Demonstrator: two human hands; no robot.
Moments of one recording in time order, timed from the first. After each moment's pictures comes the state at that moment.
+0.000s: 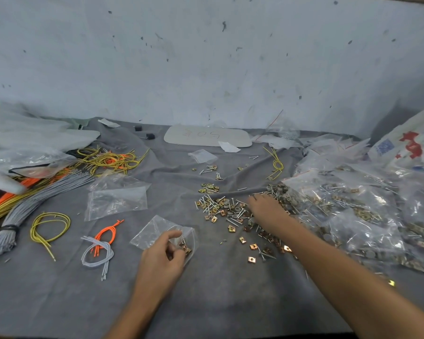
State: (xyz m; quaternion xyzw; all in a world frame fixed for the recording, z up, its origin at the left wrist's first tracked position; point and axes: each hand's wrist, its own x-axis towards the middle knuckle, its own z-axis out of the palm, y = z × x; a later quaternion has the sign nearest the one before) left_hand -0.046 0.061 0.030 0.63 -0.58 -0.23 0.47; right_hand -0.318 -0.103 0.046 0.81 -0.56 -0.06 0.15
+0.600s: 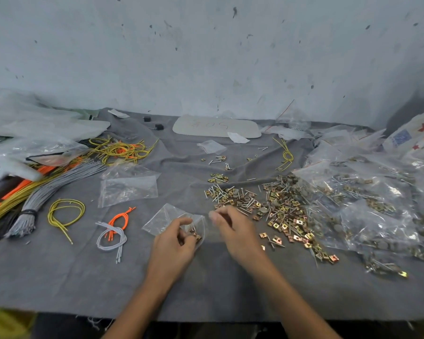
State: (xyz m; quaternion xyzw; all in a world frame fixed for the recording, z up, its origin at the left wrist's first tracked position) left_hand -0.046 0.063 0.034 0.63 -0.58 -0.22 0.47; right_hand -0.210 0.027 0.045 0.68 -0.50 0.43 -0.30
